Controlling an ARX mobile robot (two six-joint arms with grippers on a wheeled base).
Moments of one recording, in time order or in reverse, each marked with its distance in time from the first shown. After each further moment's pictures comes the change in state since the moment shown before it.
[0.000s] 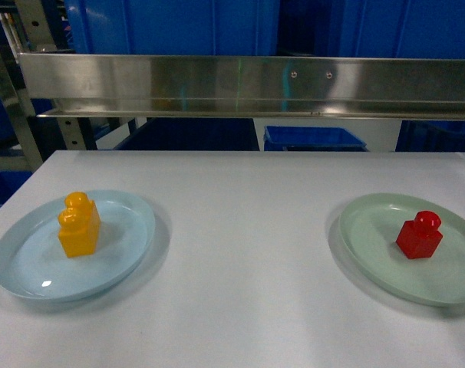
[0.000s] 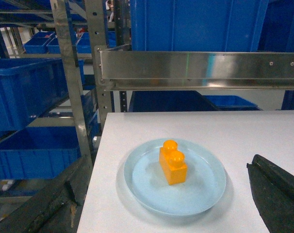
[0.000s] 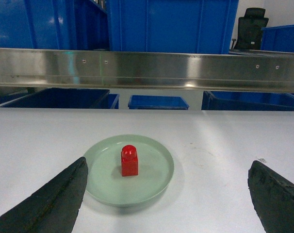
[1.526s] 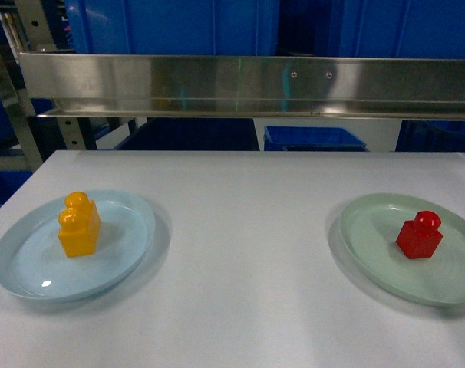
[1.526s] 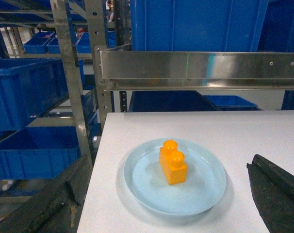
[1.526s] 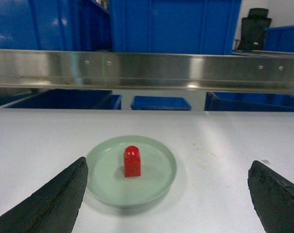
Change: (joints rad) left arm 0.000 0.000 0.000 0.002 0.000 0.000; right arm 0.000 0.000 0.000 0.000 0.000 0.000
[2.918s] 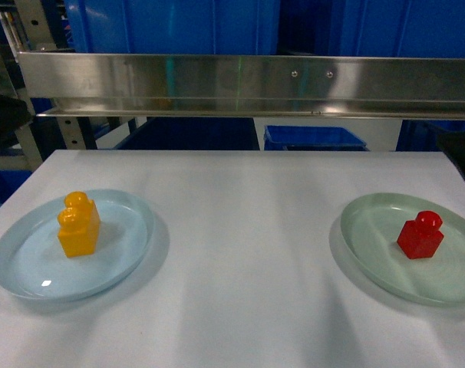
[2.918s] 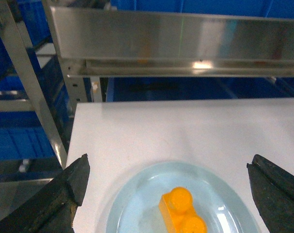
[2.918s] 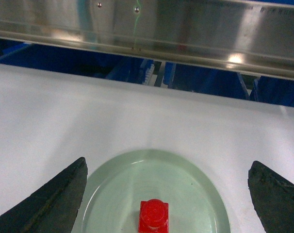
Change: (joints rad) left arm 0.066 1.438 0.560 0.627 0.158 -0.018; right arm 0.034 1.561 0.597 0.678 -0.158 -0.067
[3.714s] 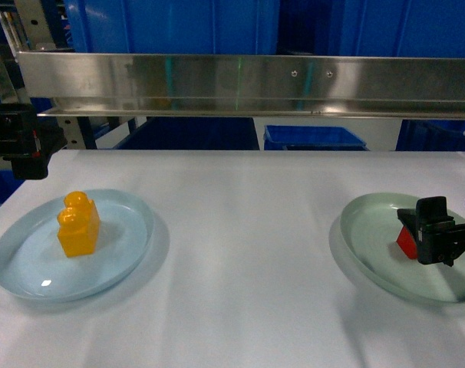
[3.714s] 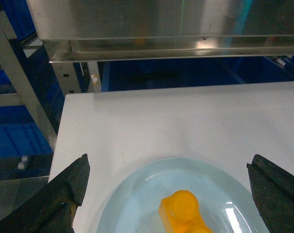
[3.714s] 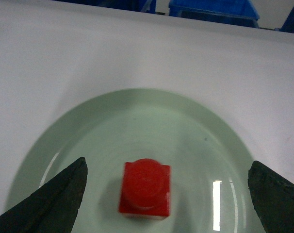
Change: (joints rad) left arm -0.044 0.175 0.042 0.102 -0.045 0.030; right arm -0.012 0.328 0.058 0.092 -0.014 -0.024
